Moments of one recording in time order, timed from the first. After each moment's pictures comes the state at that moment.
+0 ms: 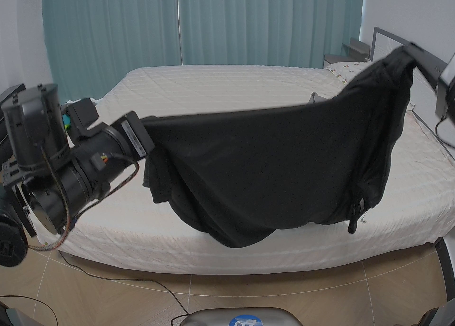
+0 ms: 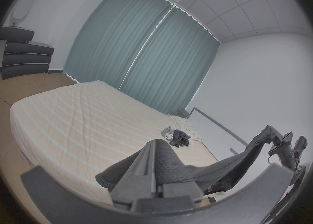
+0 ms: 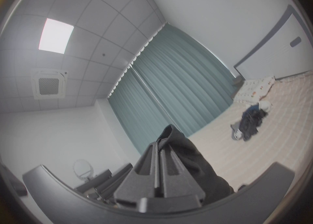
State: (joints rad) left arm -0.67 1.44 -0.77 -0.62 0.36 -0.54; right arm 0.55 1.19 -0.78 -0.79 -0.21 0.55
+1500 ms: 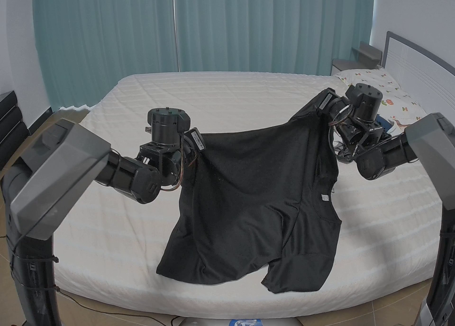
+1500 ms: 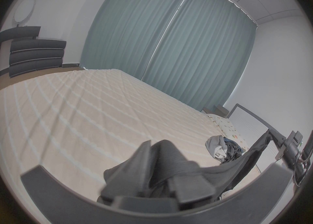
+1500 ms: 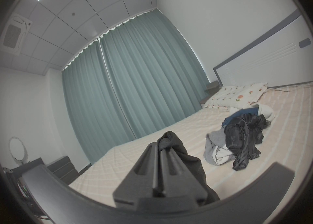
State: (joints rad) left arm -0.45 2.25 -1.38 -0.62 0.36 -0.58; right arm 0.28 2.23 -1.40 -1.01 -0.28 0.40
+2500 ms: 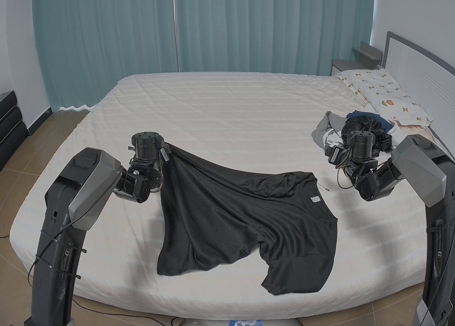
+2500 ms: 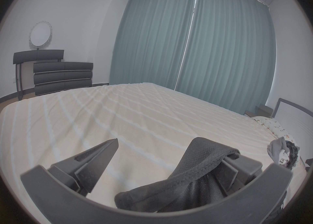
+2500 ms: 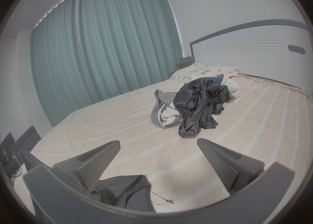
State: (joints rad) left arm -0.21 2.64 -1.72 -0.68 0.50 -0.40; right arm 0.14 2.44 -1.35 -0.85 -0.32 0.35
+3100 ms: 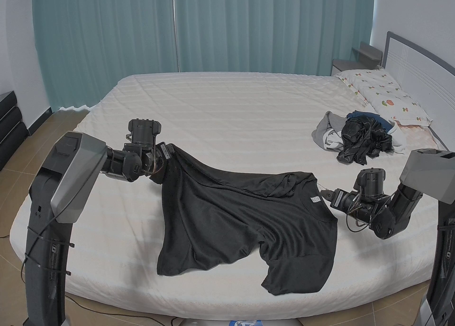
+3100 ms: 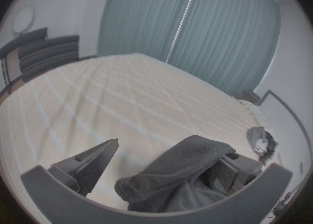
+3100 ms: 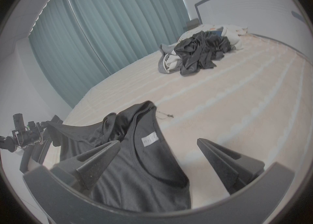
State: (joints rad) left arm -0.20 2.53 -1.78 -0.26 0.27 -0.52; right arm 0.15 2.31 -0.79 -1.03 -0.06 0.48
